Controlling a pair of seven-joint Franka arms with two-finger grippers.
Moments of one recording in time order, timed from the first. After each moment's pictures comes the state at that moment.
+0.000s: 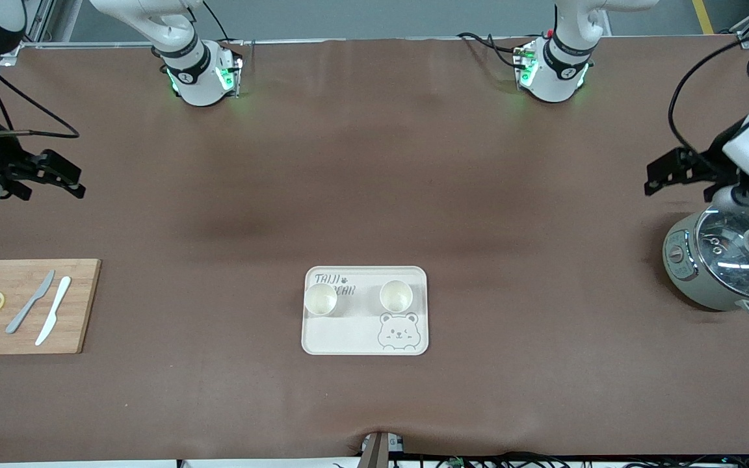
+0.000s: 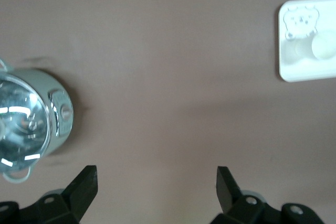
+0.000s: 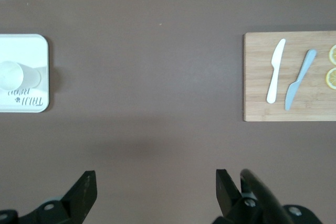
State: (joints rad) left arm -0.15 0.06 0.07 -1.47 -0.05 1.52 0.03; right arm 0.03 -0.07 -0.07 -1.75 0.03 1.78 -0.04
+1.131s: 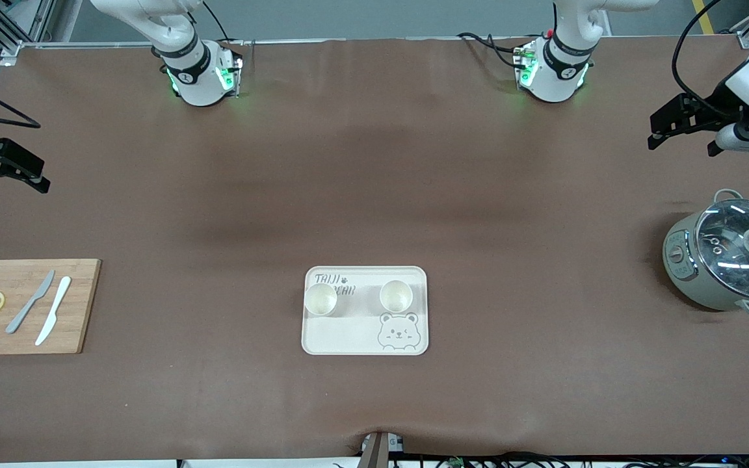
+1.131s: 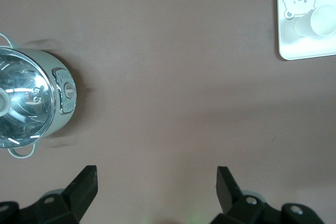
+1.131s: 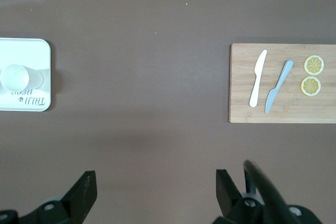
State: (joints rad) left arm -0.15 -0.11 0.05 -1.66 -0.03 1.55 0.03; right arm 0.03 0.04 -0.05 -1.48 0.00 1.58 -0.05
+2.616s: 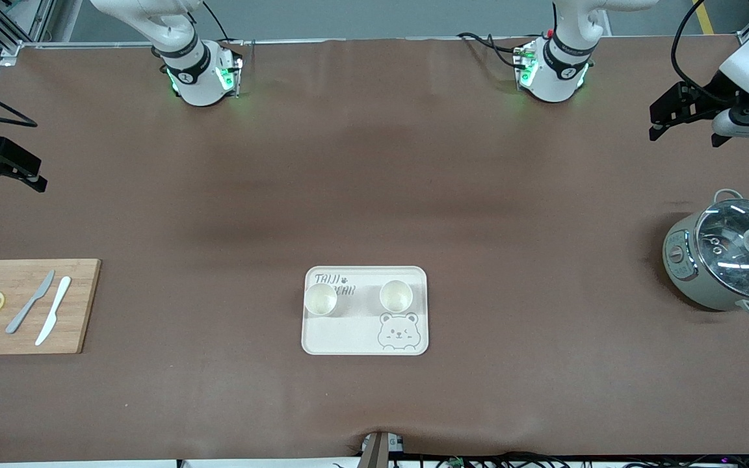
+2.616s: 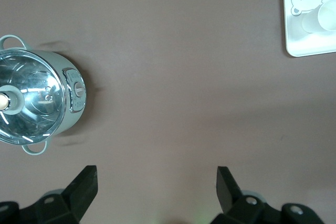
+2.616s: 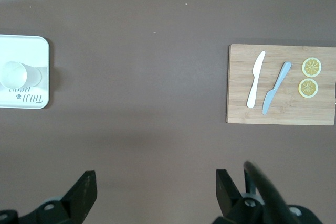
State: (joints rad) left arm -0.13 -0.15 0.02 -1.68 0.01 1.55 0.03; right arm 0.03 0.04 -0.05 -1.47 0.00 1.58 -0.07
